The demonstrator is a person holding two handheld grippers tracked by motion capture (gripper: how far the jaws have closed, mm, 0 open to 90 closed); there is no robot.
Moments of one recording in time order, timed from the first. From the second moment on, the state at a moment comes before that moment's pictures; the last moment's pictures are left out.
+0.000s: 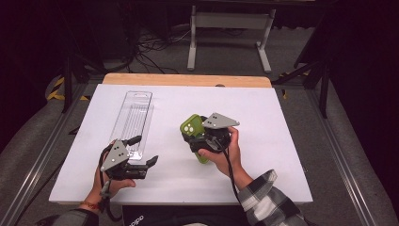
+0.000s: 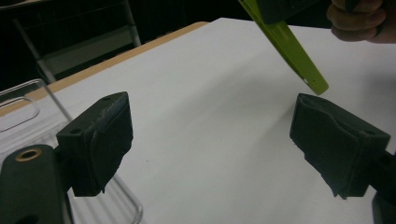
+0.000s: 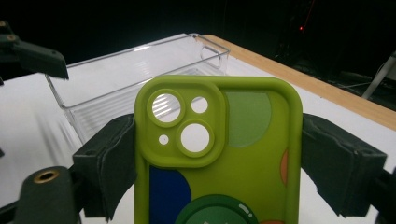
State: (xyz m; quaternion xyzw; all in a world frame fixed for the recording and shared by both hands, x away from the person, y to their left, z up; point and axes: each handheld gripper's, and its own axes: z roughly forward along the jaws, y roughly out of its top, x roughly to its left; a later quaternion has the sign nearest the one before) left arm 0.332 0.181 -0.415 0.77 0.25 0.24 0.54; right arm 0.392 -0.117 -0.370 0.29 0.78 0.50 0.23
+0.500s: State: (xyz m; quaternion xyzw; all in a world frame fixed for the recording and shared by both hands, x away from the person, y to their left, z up) left arm 0.339 0.145 -0.411 0.77 0.22 0.21 0.55; right arm 0.378 -0.109 -0.369 0.28 0.77 0.53 0.23
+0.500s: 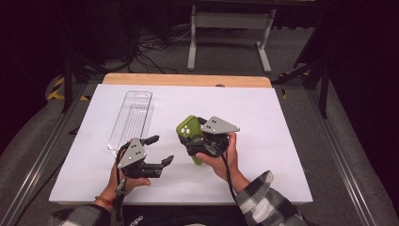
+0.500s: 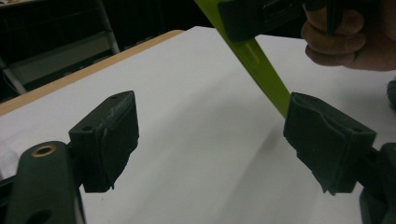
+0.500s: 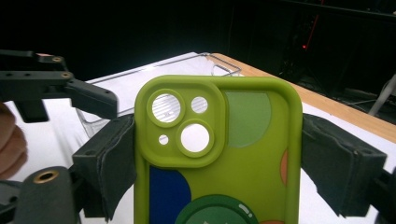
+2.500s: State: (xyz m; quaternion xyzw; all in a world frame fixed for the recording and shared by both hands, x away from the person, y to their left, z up) left arm 0.358 0.113 -0.397 0.75 0.24 0.19 0.58; right arm 0.350 -0.123 -0.360 0.24 0.73 0.58 0.27
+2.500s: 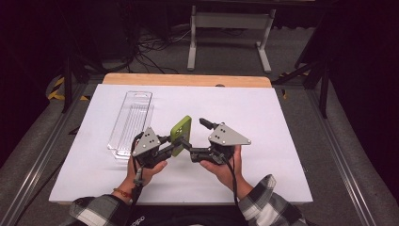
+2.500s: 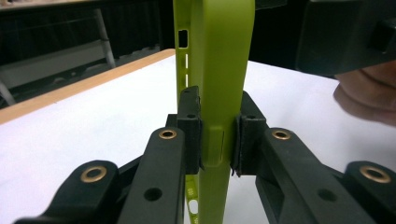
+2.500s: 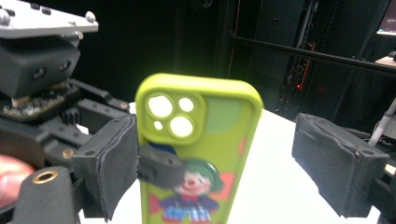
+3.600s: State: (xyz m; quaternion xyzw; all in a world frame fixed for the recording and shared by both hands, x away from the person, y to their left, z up) left arm 0.365 0.126 -0.390 0.76 0.22 0.22 0.57; right arm 0.336 -0.152 -0.388 0.19 0.76 0.53 0.32
